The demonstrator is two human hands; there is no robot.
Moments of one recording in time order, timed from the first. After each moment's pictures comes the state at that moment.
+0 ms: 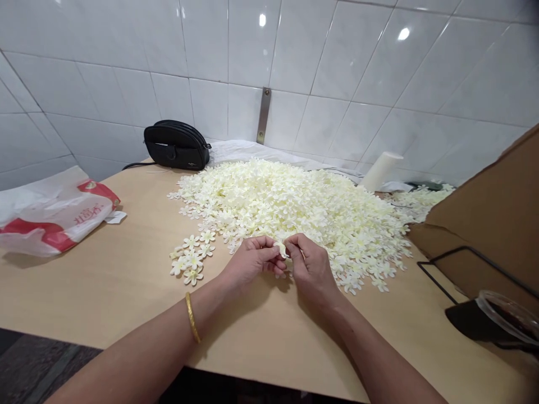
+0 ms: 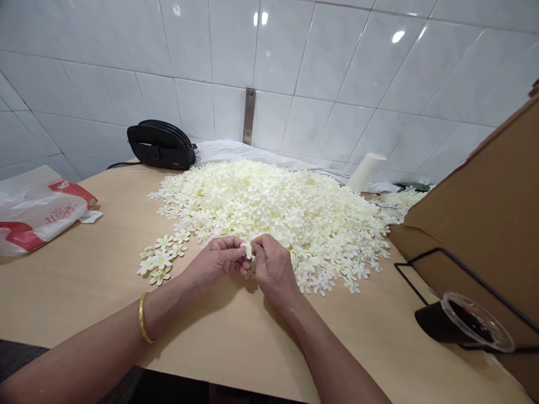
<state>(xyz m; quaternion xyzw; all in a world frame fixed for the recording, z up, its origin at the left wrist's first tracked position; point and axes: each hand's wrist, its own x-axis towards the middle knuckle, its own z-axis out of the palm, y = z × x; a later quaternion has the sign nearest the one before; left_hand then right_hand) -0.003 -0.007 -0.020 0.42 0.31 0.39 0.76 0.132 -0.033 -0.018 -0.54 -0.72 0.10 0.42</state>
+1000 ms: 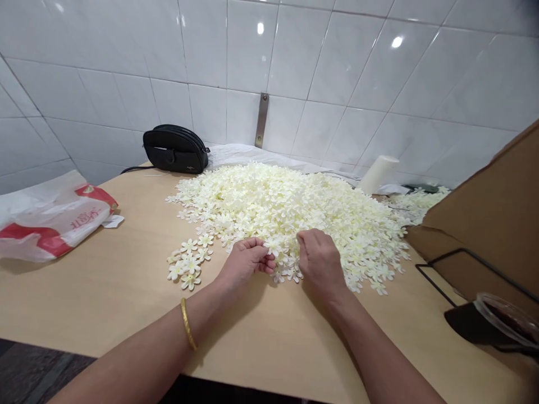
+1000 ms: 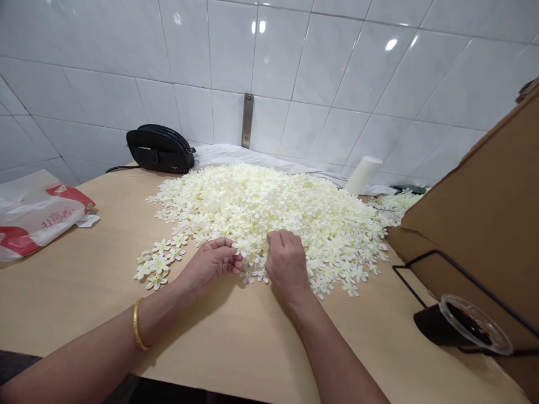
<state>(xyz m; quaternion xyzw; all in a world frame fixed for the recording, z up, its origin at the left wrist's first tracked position) -0.004 -0.006 -0.019 0.38 0.37 0.44 0.72 0.154 -0.014 -0.023 -0.56 -0.74 -0.17 0.34</state>
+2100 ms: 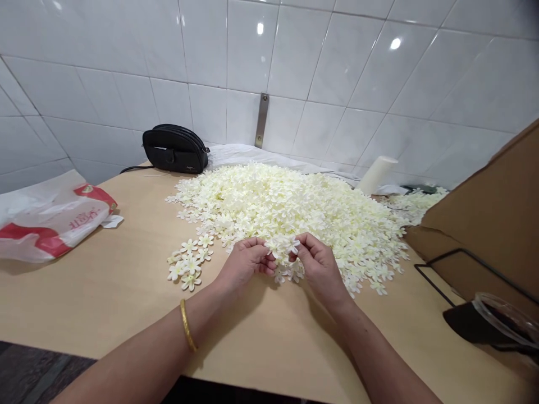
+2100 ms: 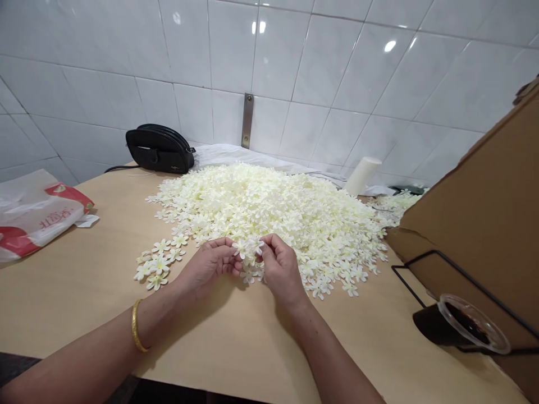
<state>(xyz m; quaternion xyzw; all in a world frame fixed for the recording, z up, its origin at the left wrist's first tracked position) -0.006 -0.006 -0.018 0.38 0.37 0.44 0.72 0.137 -0.030 -0.010 -0.52 -0.62 0.30 0.50</state>
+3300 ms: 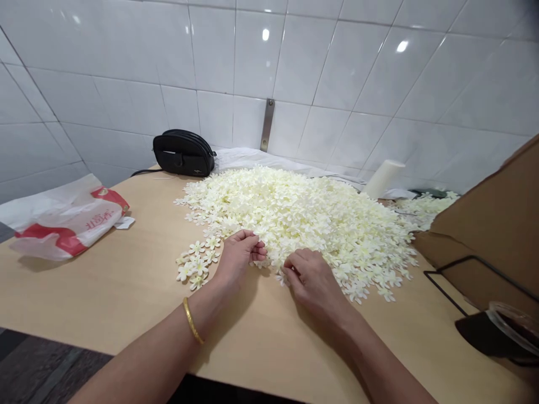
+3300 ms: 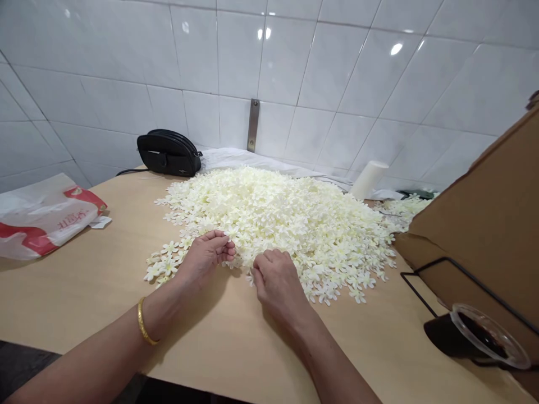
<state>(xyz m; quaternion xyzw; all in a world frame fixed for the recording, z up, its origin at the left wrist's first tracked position) -0.019 0.006 -0.014 0.34 0.41 0.54 0.65 0.133 -0.039 -0.015 -0.53 -0.81 -0.01 0.25</state>
